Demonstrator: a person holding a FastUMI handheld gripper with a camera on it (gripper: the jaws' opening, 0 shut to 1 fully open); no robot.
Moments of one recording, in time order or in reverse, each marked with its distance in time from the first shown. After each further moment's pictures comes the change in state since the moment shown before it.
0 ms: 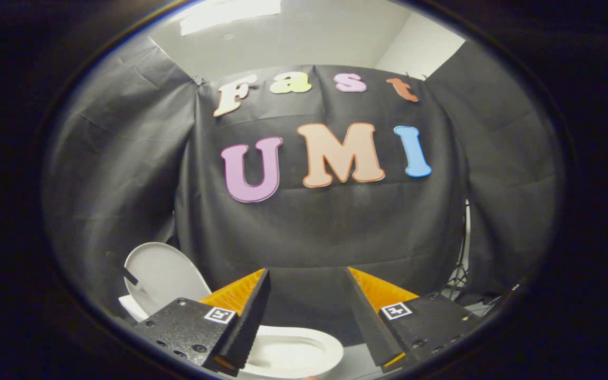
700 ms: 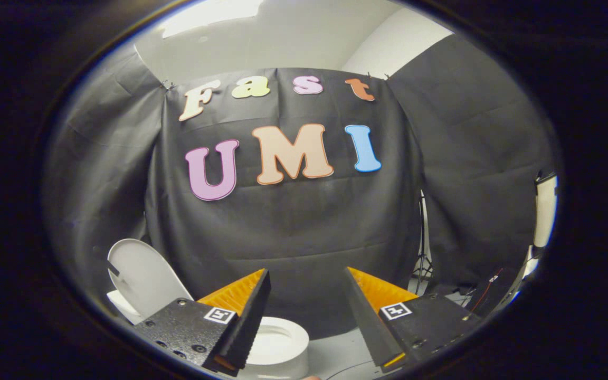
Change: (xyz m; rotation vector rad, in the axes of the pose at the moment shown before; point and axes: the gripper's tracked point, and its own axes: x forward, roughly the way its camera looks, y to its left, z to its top) arm -0.064 -0.075 -0.023 0.067 0.014 -0.142
